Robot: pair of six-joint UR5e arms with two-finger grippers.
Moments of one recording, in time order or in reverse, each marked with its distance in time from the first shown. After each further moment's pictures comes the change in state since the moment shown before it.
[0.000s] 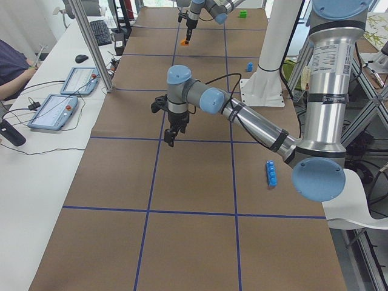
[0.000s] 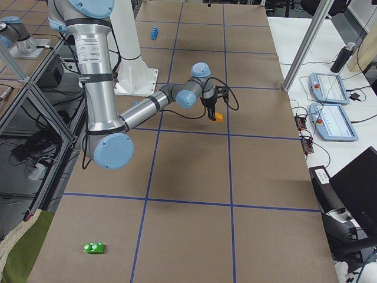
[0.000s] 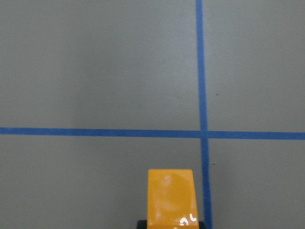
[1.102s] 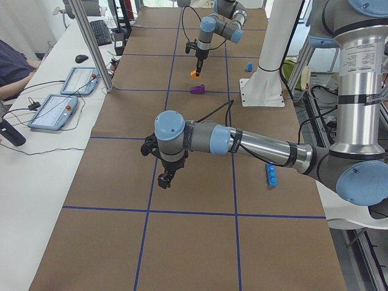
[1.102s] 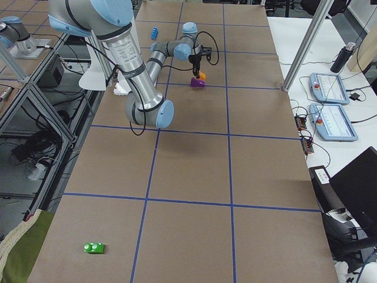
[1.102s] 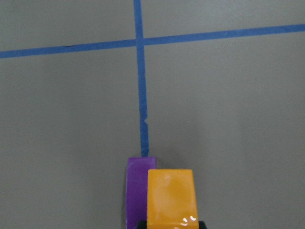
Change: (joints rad) left arm -0.204 0.078 0.103 -0.003 -0.119 0.248; right arm -0.364 0.507 -0.199 -0.262 -0.165 0.340
